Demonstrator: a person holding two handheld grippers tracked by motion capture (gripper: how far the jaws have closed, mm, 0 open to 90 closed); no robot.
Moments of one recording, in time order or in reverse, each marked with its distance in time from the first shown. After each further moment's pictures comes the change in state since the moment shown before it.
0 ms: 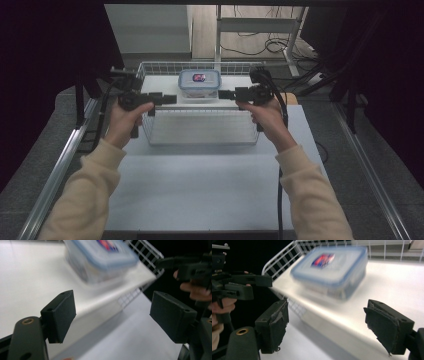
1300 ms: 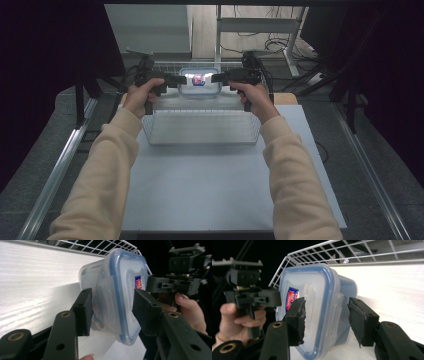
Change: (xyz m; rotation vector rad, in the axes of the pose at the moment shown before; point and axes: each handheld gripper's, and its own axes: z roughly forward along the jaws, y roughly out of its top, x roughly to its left) left arm 0.063 0.065 0.066 0.078 -0.218 -0.342; right arm -0.053 0.047 0.068 0.090 0.160 0.331
